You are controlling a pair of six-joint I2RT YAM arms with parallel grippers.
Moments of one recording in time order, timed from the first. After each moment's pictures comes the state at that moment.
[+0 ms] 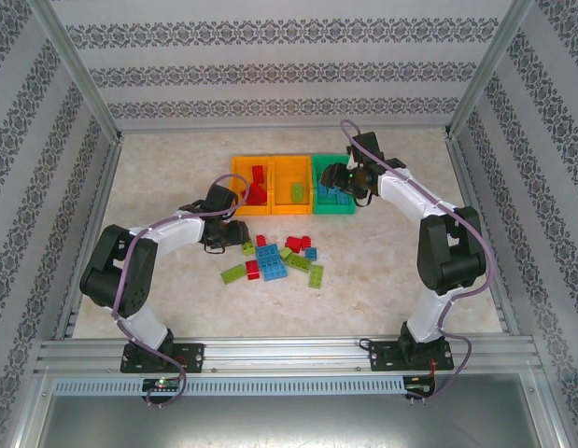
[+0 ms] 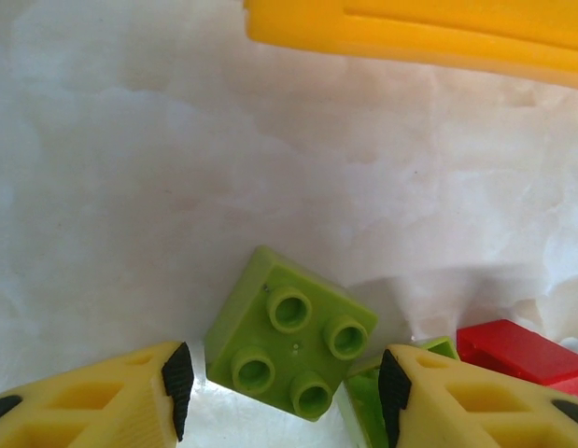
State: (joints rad) left arm -0.35 1.67 0.94 -0.44 0.07 -0.55; right arm 0.26 1.81 1.37 -0.51 -0.22 0.55
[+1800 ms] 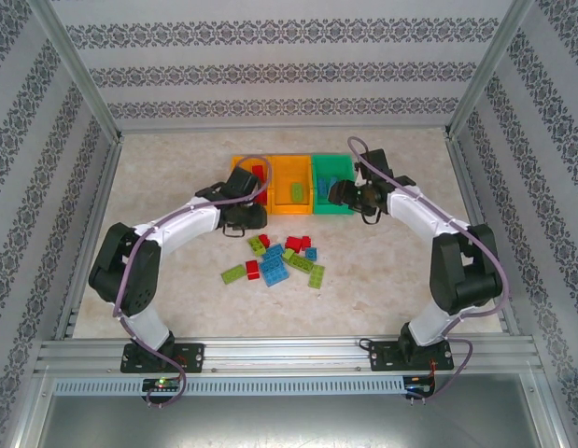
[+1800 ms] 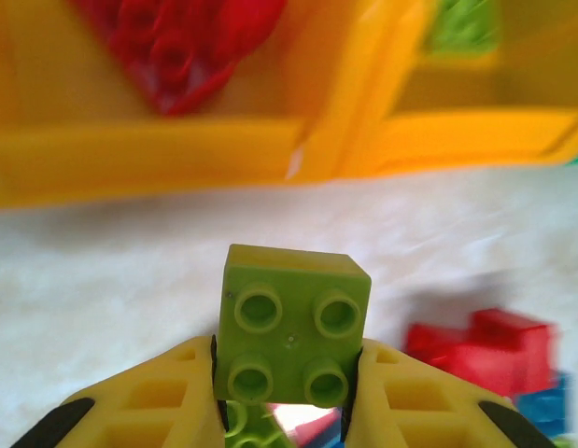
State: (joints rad) left arm -0.48 1.71 1.22 -0.53 0.07 -0.52; right arm 0.25 1.63 1.14 -0.49 -0.21 0.53
